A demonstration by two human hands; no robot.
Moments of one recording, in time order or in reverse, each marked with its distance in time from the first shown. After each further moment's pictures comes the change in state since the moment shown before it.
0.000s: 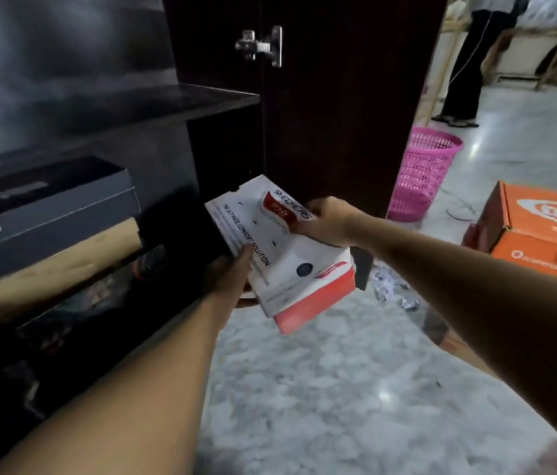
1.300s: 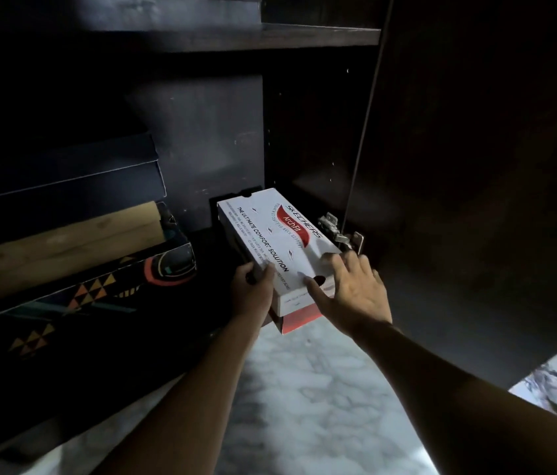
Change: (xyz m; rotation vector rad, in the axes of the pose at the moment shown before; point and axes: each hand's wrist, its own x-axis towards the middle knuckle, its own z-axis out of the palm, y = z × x) left_hand 0.230 -0.097 0.007 -0.090 0.468 0.054; right_hand 0.195 0.095 0.184 -0.332 0.290 -0.394
